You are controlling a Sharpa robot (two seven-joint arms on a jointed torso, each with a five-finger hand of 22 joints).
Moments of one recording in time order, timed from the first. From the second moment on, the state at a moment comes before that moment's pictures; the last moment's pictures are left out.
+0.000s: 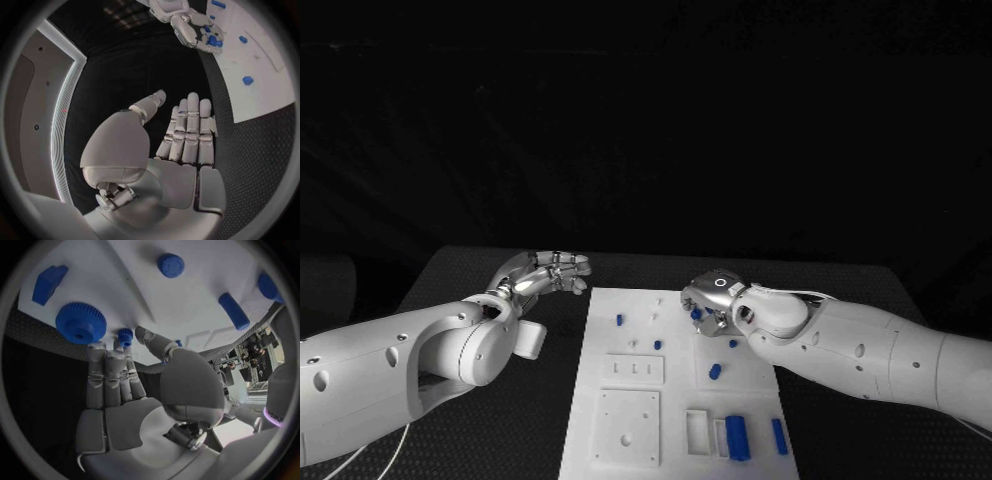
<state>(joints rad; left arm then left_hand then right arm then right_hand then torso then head) 1.30 -0.85 -0.18 1.51 -0.04 -0.39 0.34 1.18 -0.13 0.50 -0.16 0.10 0.81 0.18 0.32 0.46 1.14 0.14 0.08 0.10 1.03 0.06 0.50 0.58 0.04 0.84 -0.03 0.44 1.31 1.18 -0.61 -0.15 1.16 -1.88 -0.34 -0.07 1.13 -0.27 0.76 -0.25 0.06 0.93 0.15 0.34 0.41 1.18 0.11 0.07 0.10 1.33 -0.01 1.15 0.78 0.21 1.25 -0.01 0.85 1.31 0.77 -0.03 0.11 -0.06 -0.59</state>
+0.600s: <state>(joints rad) 1.30 -0.85 -0.18 1.51 -0.04 -0.39 0.34 1.17 -0.13 0.50 -0.16 0.09 0.81 0.18 0.31 0.46 1.14 0.14 0.08 0.10 1.03 0.06 0.50 0.59 0.04 0.84 -0.03 0.44 1.31 1.18 -0.62 -0.15 1.17 -1.89 -0.36 -0.09 1.14 -0.28 0.80 -0.23 0.06 0.92 0.15 0.34 0.41 1.16 0.11 0.07 0.08 1.33 0.00 1.17 0.76 0.21 1.25 -0.01 0.86 1.31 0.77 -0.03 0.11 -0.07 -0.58</state>
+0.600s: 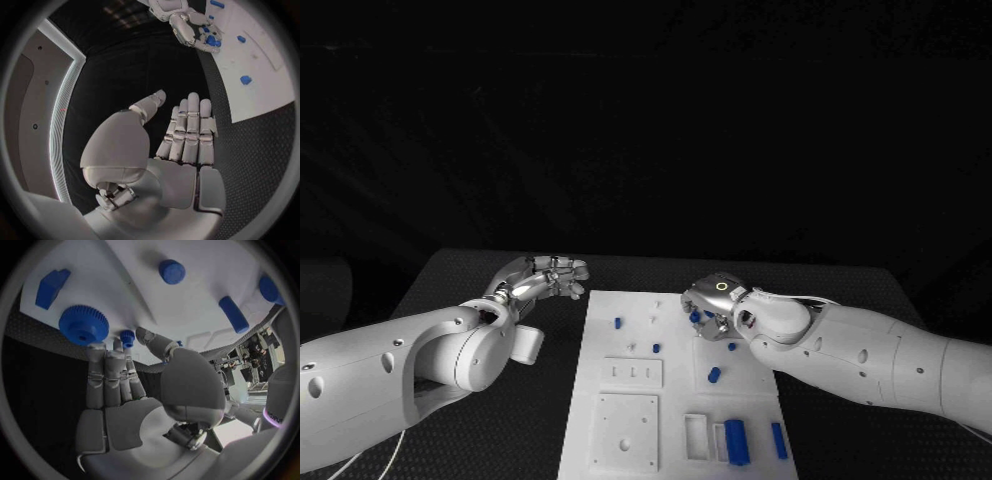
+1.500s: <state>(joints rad) 1.30 -0.85 -0.18 1.51 -0.04 -0.38 0.33 1.17 -0.13 0.51 -0.16 0.09 0.81 0.18 0.31 0.46 1.14 0.14 0.08 0.10 1.03 0.06 0.50 0.59 0.04 0.84 -0.03 0.45 1.31 1.18 -0.63 -0.15 1.17 -1.92 -0.37 -0.11 1.17 -0.23 0.85 -0.24 0.05 0.99 0.12 0.38 0.42 1.25 0.06 0.10 0.11 1.32 -0.03 1.19 0.73 0.21 1.25 -0.01 0.88 1.31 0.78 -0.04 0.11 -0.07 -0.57</state>
